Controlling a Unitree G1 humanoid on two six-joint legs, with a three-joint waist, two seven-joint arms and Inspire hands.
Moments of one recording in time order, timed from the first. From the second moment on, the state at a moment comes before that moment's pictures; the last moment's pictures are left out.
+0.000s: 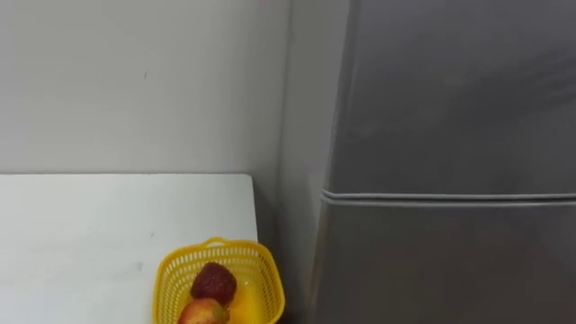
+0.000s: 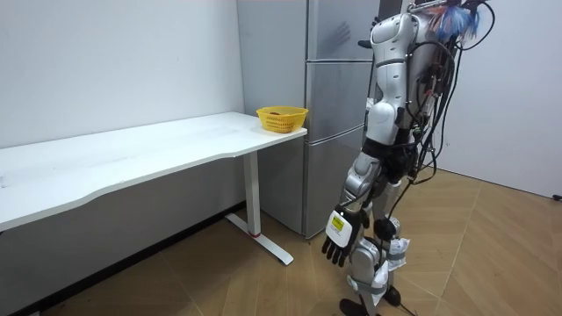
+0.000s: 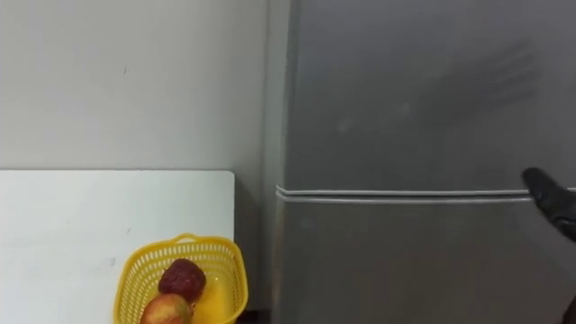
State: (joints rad) left arm 0.34 0.24 0.14 1.12 0.25 0.00 -0.09; right arm 0.06 -0.42 -0.47 -0.29 0.38 -0.17 -0.43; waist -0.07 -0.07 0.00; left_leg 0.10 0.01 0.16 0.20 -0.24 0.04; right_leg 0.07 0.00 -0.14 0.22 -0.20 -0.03
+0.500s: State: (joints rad) left arm 0.34 0.22 0.13 1.05 0.25 0.05 -0.05; right arm 0.16 -0.29 -0.50 0.26 0.71 -0.16 -0.67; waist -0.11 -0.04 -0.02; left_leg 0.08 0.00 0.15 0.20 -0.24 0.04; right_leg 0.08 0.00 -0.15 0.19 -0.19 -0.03
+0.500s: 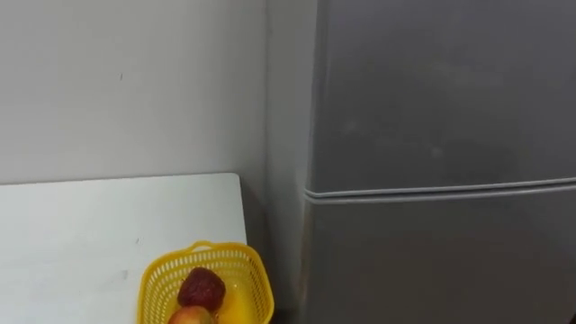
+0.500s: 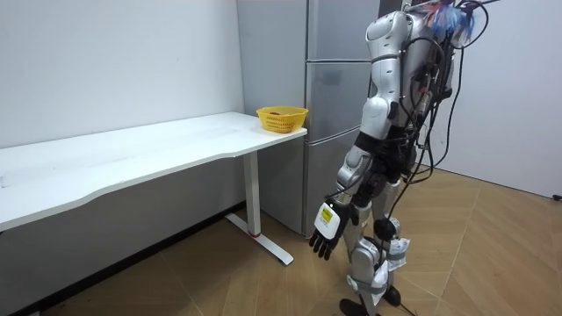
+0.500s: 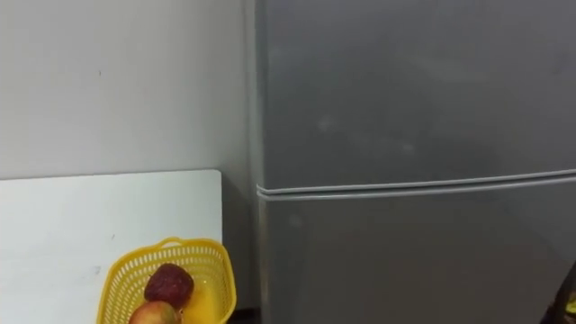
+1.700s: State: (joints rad) left arm 0.28 0.20 0.01 1.08 0.29 0.20 -0.15; right arm 0.13 -0.23 0.03 1.31 -0.18 0.13 -0.02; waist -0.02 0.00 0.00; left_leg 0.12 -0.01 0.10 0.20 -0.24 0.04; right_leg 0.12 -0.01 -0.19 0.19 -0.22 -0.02
